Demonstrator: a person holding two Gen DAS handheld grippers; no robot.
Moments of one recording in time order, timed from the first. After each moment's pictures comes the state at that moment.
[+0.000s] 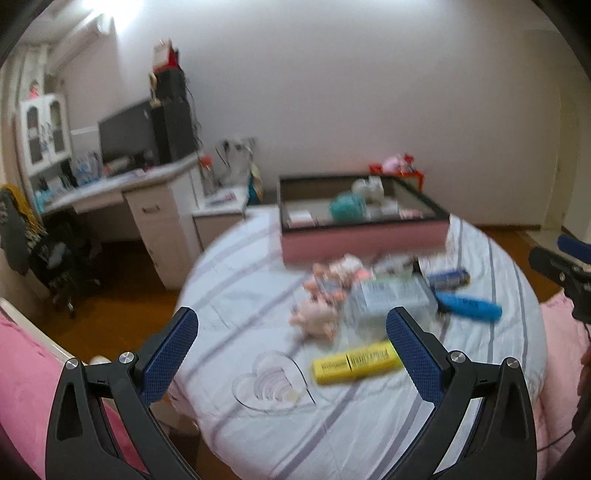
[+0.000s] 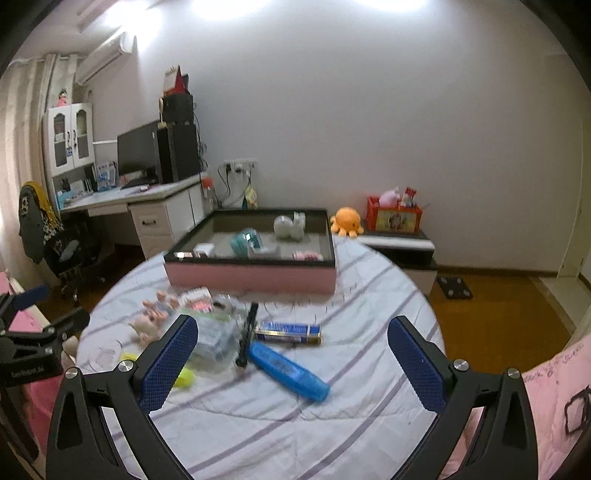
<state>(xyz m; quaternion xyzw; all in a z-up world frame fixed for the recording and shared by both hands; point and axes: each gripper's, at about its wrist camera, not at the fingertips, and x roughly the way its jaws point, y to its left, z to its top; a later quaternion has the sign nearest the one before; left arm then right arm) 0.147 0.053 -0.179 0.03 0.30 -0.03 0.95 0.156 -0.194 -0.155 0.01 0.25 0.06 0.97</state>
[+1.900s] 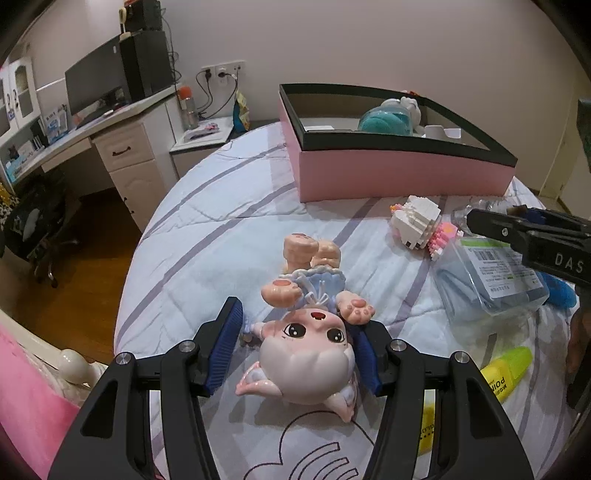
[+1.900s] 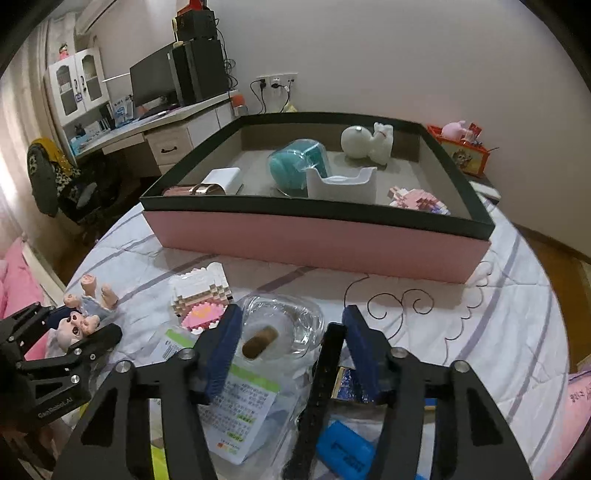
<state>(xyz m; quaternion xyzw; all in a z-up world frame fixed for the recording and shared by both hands) 0.258 0.084 -0.257 0.03 0.42 -0.05 0.91 0.315 -0.120 -0.232 0.00 0.40 0.15 0.90</state>
